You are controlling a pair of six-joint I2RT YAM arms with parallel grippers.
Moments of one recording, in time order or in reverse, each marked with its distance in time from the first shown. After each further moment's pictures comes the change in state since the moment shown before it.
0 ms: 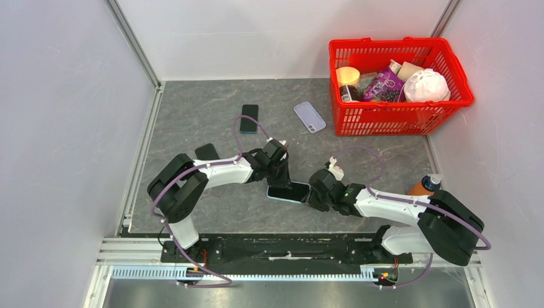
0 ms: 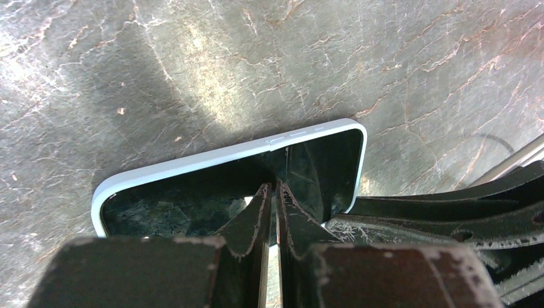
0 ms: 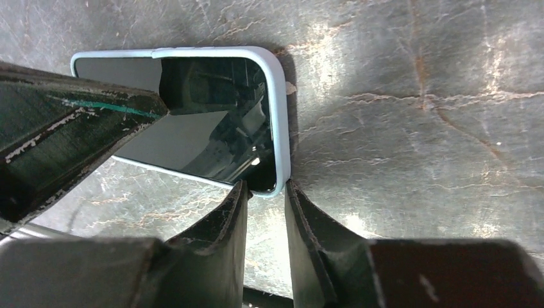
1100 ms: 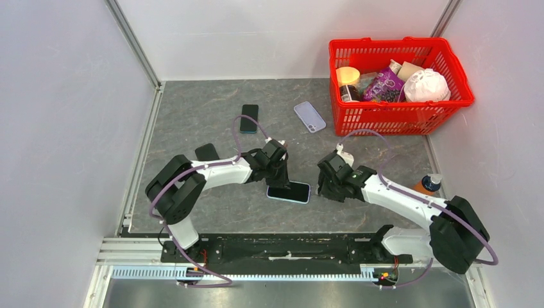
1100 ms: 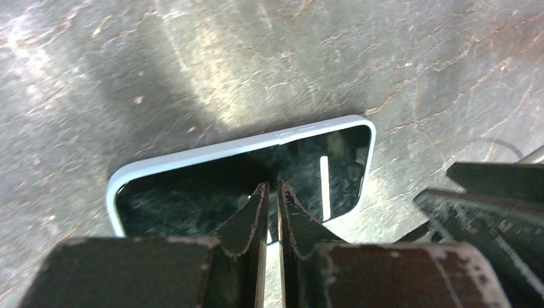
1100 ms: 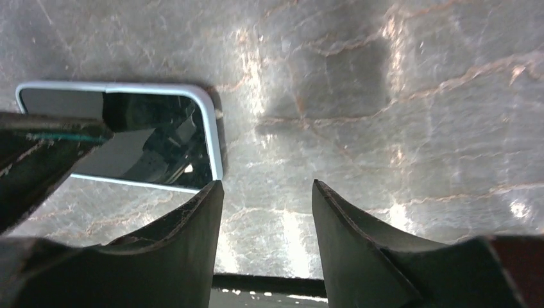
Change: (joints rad) left arm -0.001 -0.010 0.001 -0.013 -0.012 -0.001; right arm -0.150 -0.075 0.192 -0.391 0.003 -0.221
